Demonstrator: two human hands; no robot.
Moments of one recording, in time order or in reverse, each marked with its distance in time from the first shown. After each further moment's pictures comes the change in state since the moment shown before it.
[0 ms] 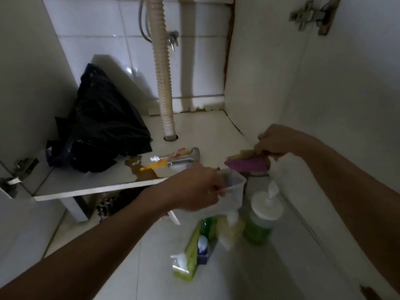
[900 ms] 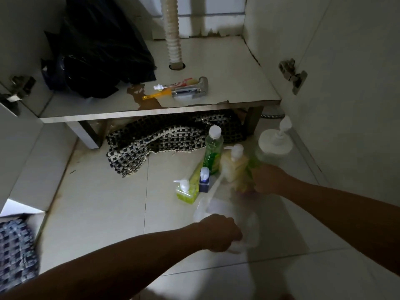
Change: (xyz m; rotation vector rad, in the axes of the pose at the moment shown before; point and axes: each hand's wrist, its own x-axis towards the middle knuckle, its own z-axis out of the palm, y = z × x) left_hand -0.042 0.050 0.250 0.032 -0.576 0.042; right_hand -0.059 0.088 0.207 -0.610 -0.465 -0.223
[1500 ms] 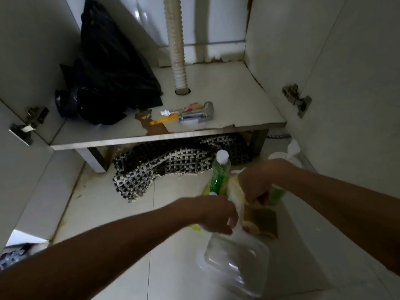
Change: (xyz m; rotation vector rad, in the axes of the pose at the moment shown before) left_hand -0.033 -0.054 -0.107 -0.033 0.008 0.031; right_hand 0.005 -0.041 -0.099 0.013 -0.341 -0.113
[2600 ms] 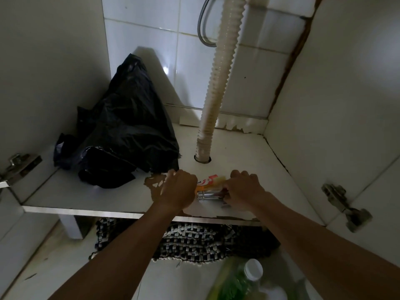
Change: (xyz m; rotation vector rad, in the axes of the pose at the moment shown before) left_hand 0.026 -0.247 -0.113 0.191 0.814 -0.704; right_hand 0.112 -0.018 -0.174 -0.220 0.841 0.138
